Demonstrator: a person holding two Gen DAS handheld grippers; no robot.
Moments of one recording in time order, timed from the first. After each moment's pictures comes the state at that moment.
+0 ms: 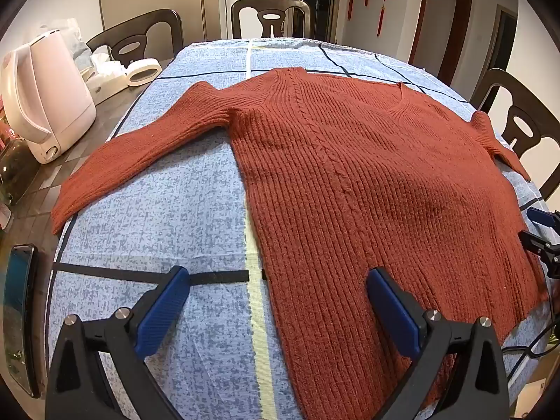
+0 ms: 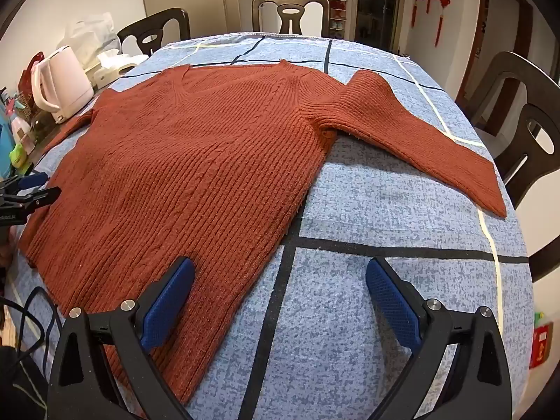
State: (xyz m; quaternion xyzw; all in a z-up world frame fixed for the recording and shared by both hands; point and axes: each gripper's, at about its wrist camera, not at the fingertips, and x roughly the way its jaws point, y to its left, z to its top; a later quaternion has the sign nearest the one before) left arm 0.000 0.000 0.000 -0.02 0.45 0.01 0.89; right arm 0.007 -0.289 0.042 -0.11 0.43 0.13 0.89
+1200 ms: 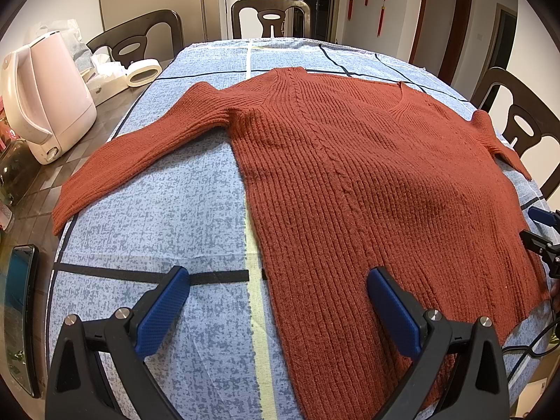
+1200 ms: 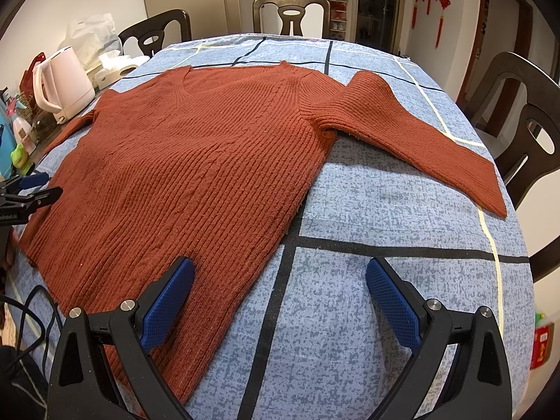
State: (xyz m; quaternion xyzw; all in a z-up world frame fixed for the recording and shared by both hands) left arm 0.000 0.000 0.000 -0.02 0.45 0.01 0.89; right arm 0.007 -0.287 0.041 -0.11 0.43 0.13 0.89
